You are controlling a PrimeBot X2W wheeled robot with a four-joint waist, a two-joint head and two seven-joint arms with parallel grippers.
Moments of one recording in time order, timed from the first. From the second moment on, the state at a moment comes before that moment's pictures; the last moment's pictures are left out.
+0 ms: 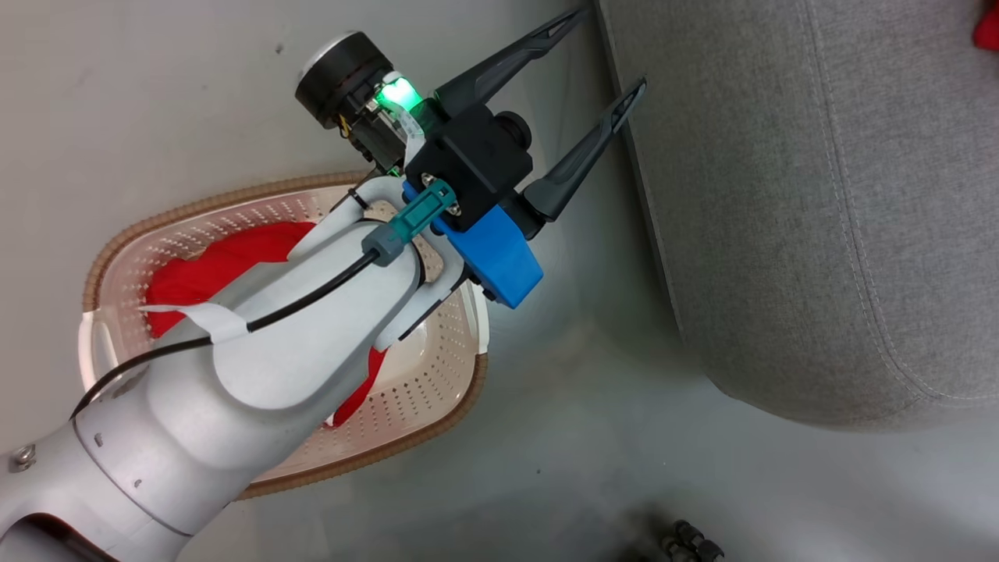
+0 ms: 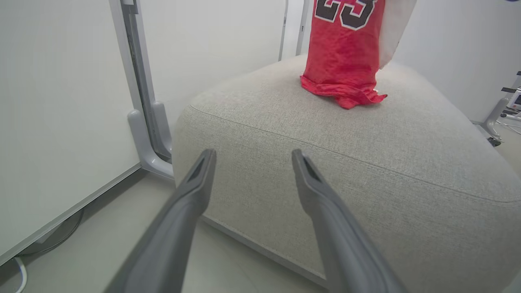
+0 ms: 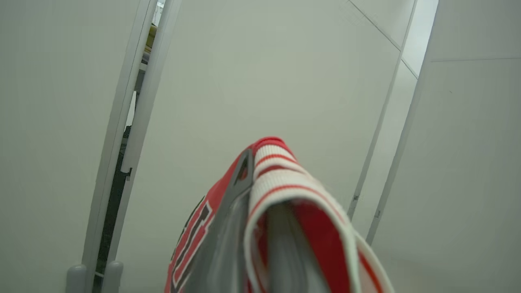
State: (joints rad) left arm -1.07 0.31 -1.04 0.28 -0.51 -0.03 -0.17; right arm -1.09 -0.48 -0.46 0.34 0.15 0.13 -0.26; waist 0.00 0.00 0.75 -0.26
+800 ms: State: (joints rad) left arm -1.02 0.29 -1.04 0.31 -0.54 -0.01 -0.23; right arm -0.74 -0.28 -0.43 0.54 0.12 0.13 -0.26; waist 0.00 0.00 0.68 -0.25
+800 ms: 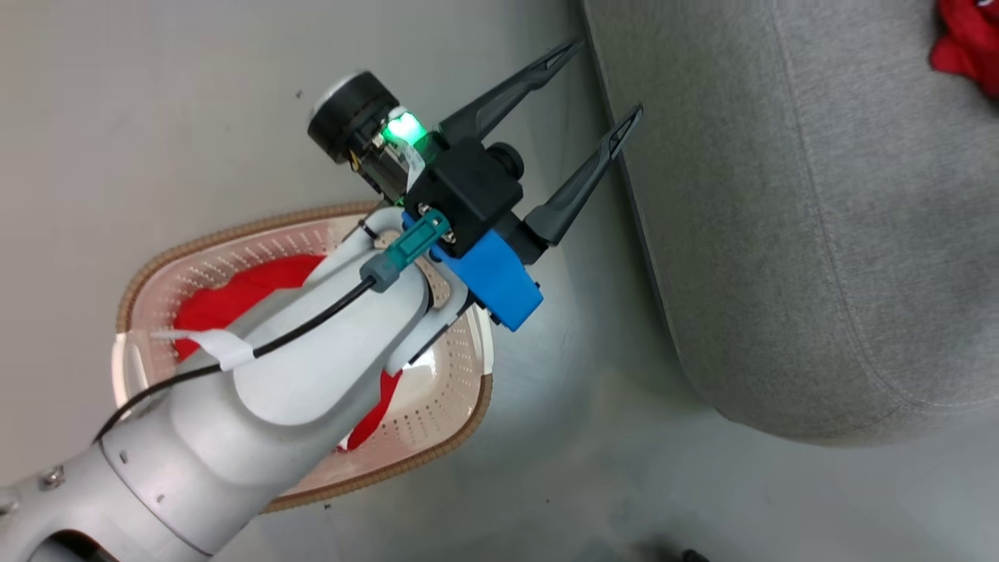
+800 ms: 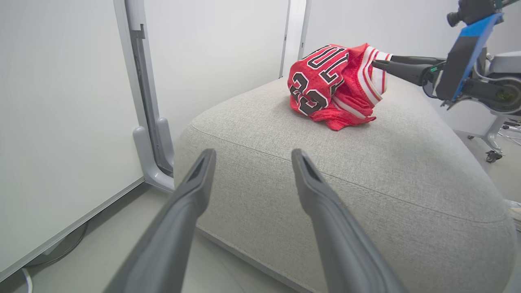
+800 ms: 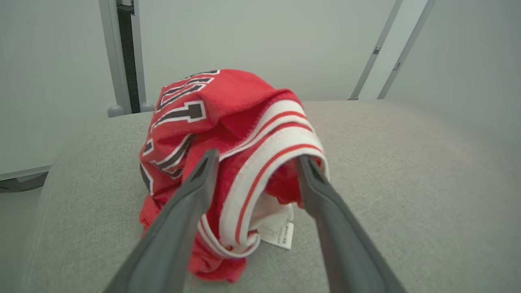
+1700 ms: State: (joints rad) left arm -0.45 0.28 -0.52 0.19 -0.42 0.04 -0.26; right arm -0.29 -0.10 -0.09 0.06 0.06 0.13 -0.26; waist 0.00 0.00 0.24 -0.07
